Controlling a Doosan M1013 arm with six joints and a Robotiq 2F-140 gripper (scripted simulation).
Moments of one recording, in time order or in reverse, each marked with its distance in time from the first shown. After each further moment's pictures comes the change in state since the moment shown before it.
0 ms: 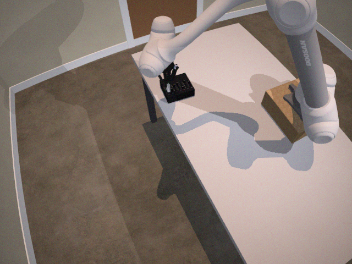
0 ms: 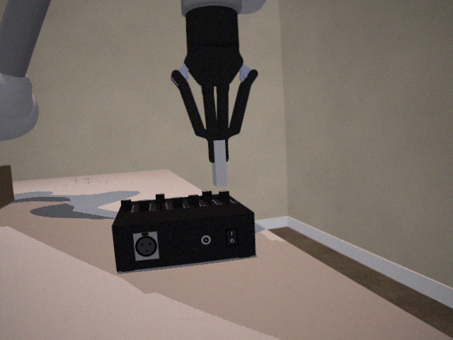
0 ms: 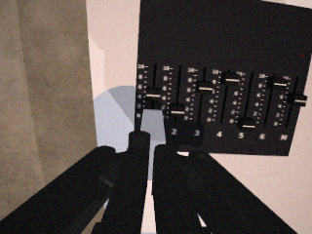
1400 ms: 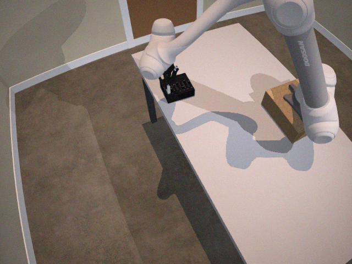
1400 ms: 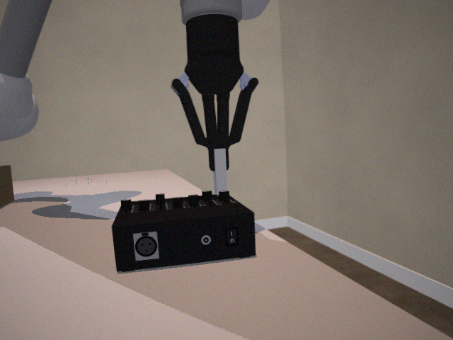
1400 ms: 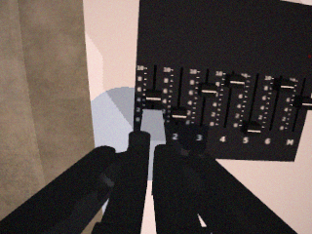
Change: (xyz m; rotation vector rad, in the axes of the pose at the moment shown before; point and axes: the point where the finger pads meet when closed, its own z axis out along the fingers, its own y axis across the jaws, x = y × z) arm 0.000 0.000 0.012 0.000 0.000 0.000
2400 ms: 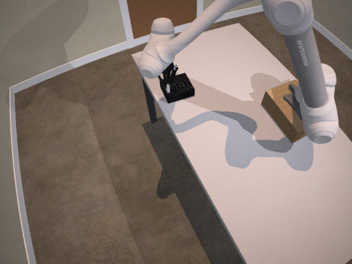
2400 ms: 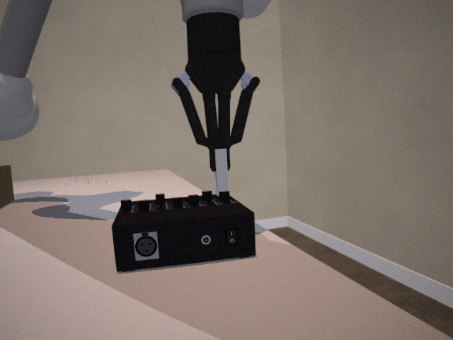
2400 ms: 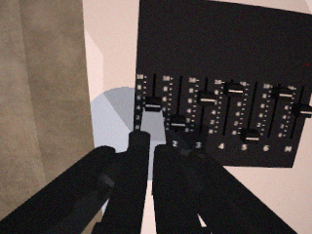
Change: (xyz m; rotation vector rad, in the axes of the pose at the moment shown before) arm 0.007 0.000 0.000 0.000 0.000 0.000
